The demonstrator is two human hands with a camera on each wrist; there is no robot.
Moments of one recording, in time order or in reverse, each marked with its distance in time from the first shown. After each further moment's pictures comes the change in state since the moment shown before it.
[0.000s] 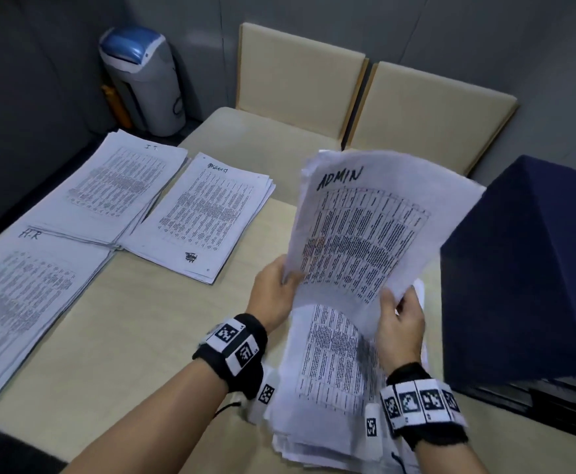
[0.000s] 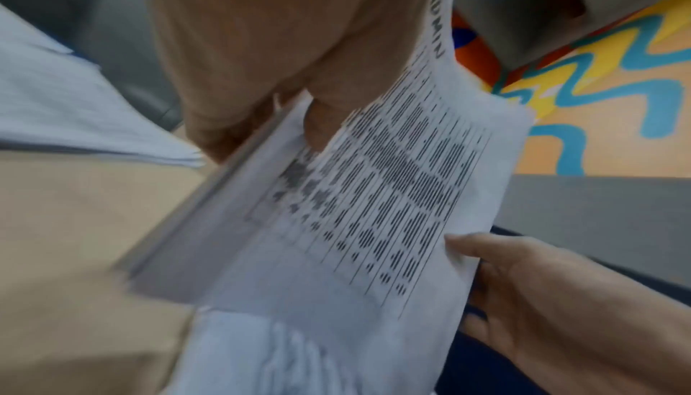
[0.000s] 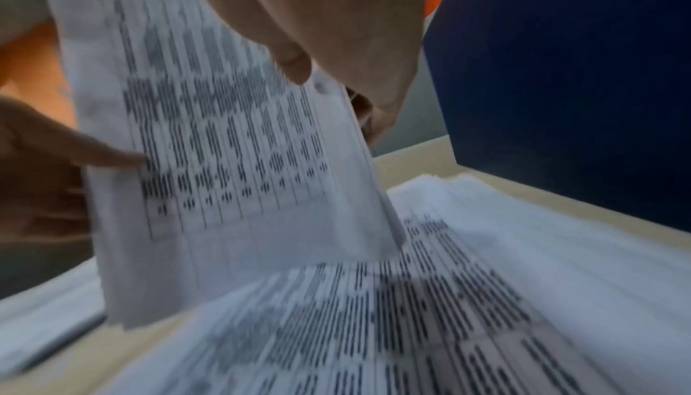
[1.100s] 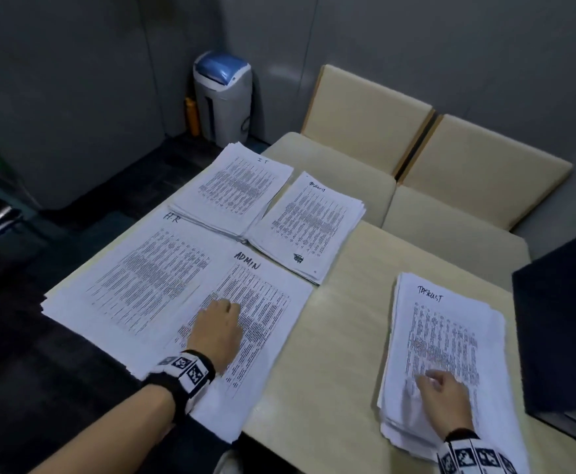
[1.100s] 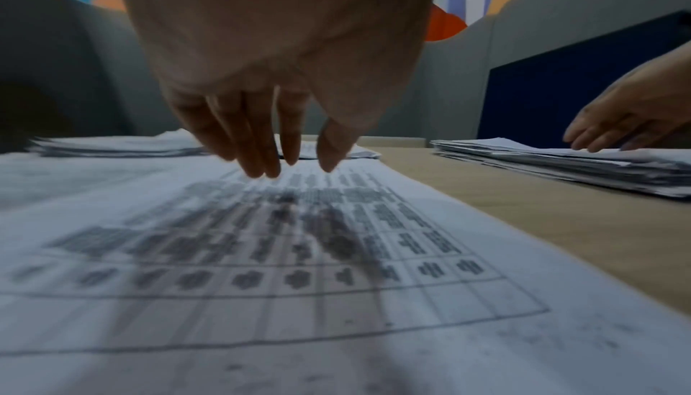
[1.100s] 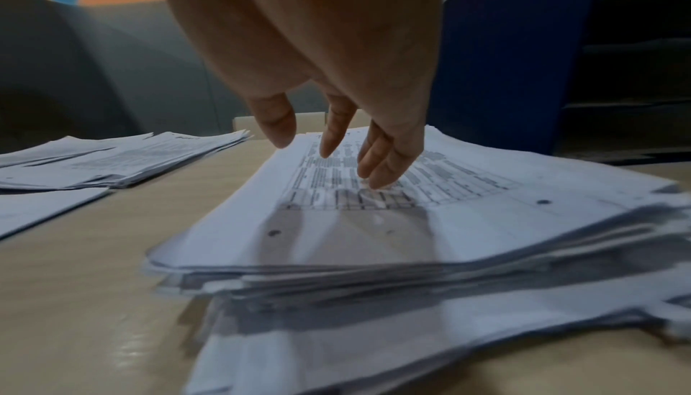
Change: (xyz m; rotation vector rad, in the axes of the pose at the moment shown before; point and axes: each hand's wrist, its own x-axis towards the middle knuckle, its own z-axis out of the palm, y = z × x) left_hand -0.113 -0.160 -0.261 1.147 0.019 -0.107; right_hand -0.116 0.059 0.040 -0.722 -0.181 0.277
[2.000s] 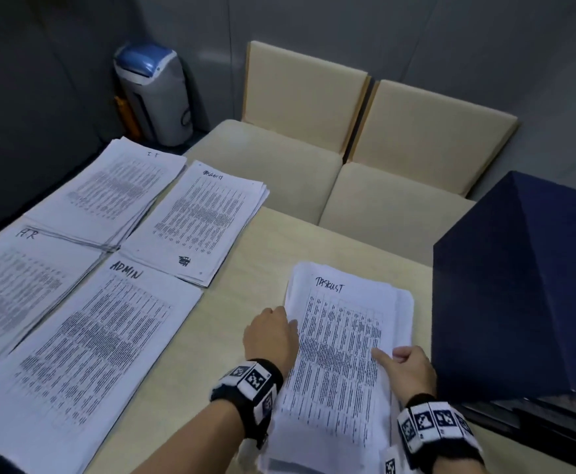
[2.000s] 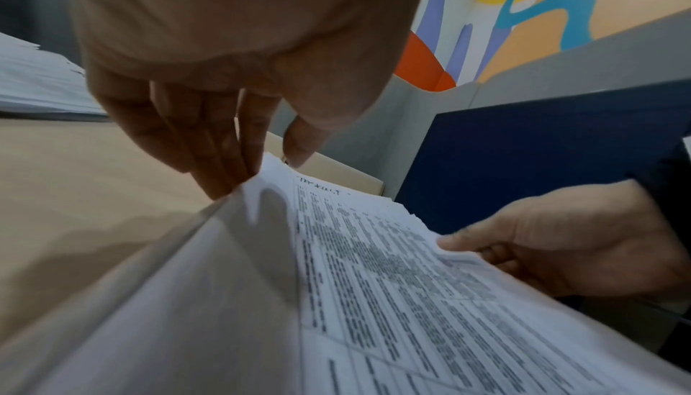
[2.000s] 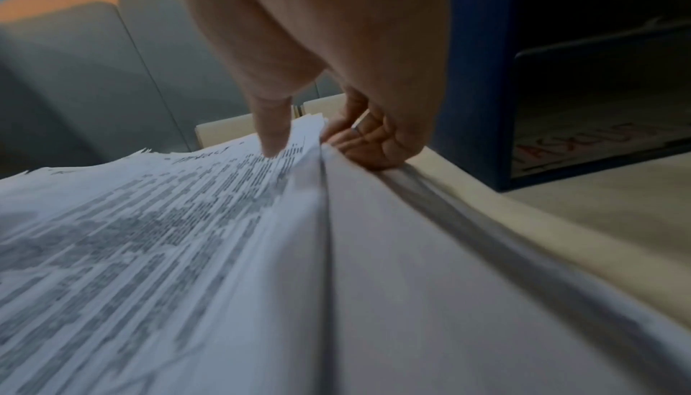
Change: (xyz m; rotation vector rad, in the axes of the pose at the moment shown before) left_hand 0.055 0.350 0.021 -0.327 -0.032 -0.078; right_hand 0.140 0.065 -0.097 0.236 0.003 0.136
